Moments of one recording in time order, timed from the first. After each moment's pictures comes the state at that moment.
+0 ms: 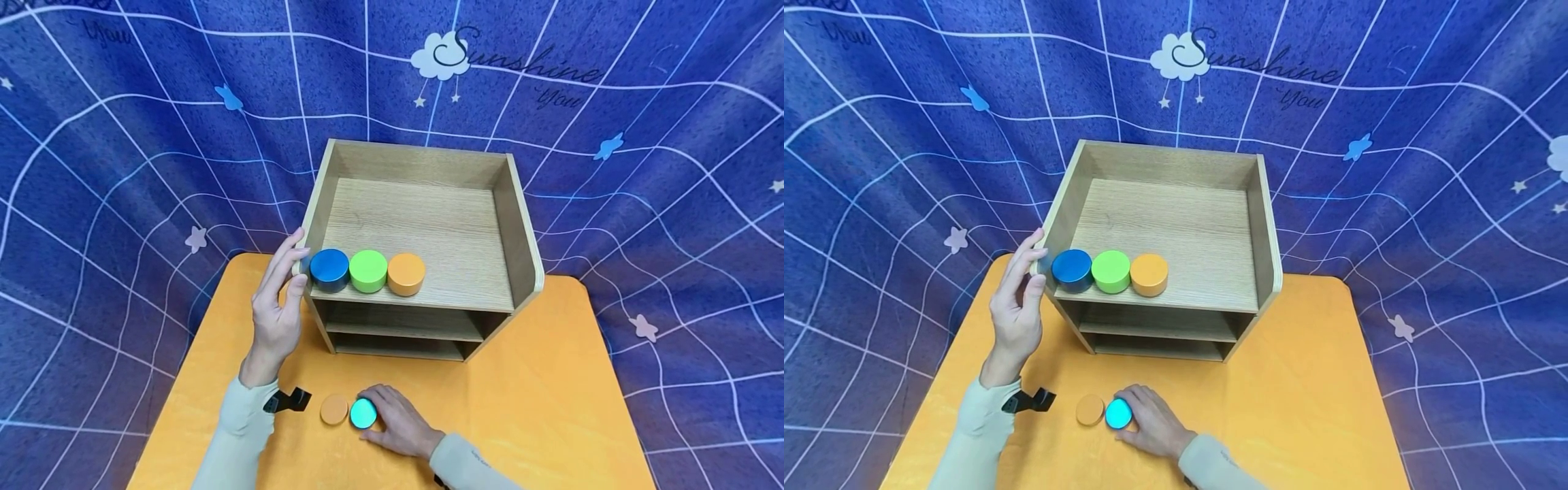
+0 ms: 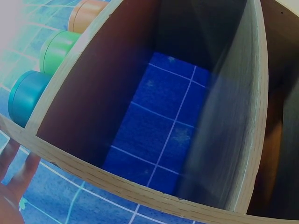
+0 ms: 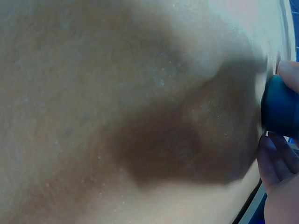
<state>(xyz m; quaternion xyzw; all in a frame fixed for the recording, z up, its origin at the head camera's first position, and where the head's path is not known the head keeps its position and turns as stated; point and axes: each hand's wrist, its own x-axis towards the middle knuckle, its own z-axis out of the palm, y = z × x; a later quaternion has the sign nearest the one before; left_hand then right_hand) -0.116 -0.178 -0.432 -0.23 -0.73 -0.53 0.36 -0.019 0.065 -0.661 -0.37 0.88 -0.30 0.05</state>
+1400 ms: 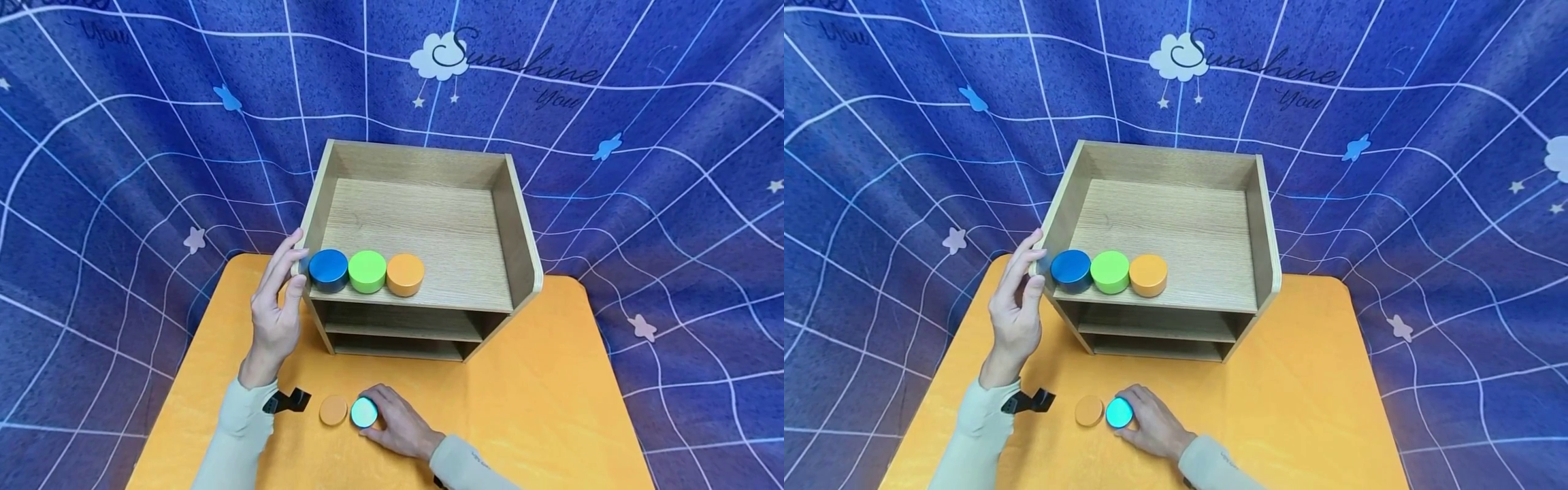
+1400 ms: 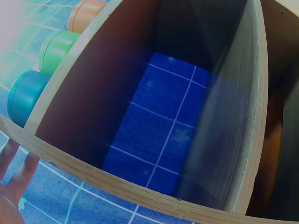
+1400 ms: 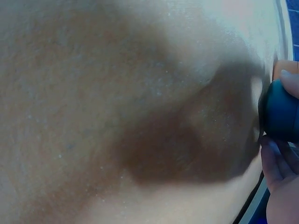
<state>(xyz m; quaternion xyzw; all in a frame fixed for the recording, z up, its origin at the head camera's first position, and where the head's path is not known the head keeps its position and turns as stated) -0.117 -0.178 -0.432 -0.23 -0.73 -0.53 0.37 -0.018 0.065 -0.657 -0.34 0.87 -0.34 0.07</state>
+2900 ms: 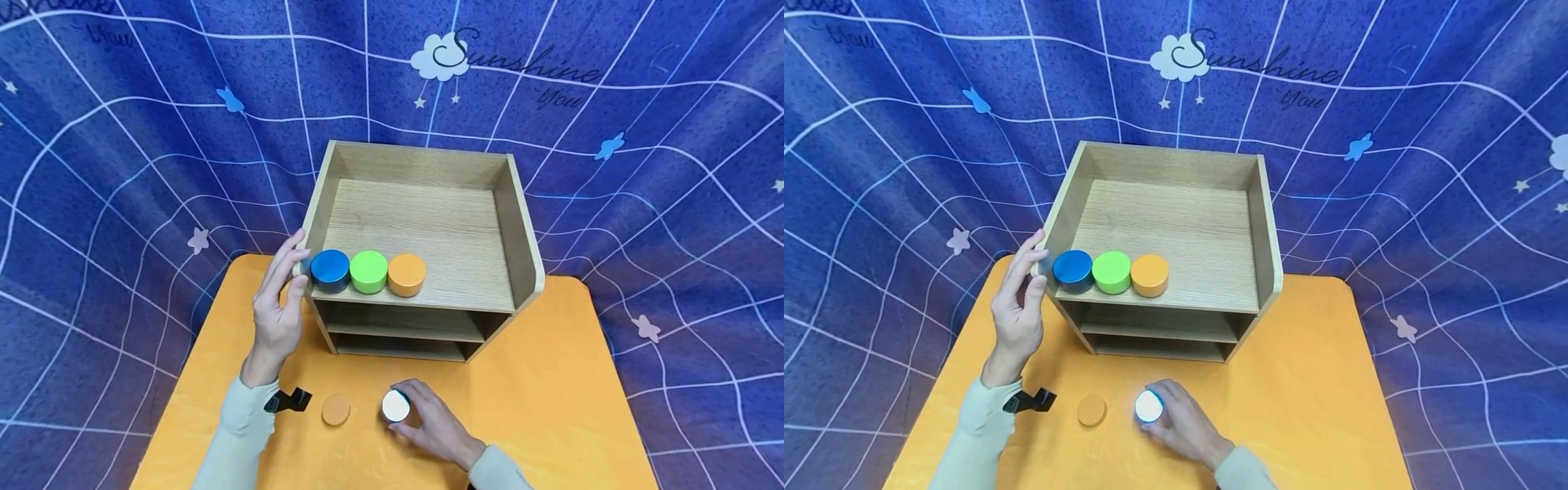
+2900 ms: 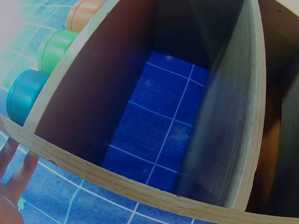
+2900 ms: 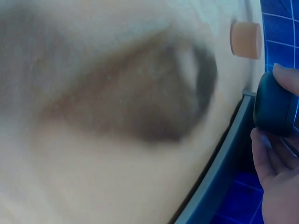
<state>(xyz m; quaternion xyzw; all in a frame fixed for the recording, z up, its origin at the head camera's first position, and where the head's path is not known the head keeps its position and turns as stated) -0.102 -0.164 -0.404 -0.23 -0.73 -0.53 0.37 -0.010 0.117 -0.611 -0.30 0.88 -0.37 0.01</state>
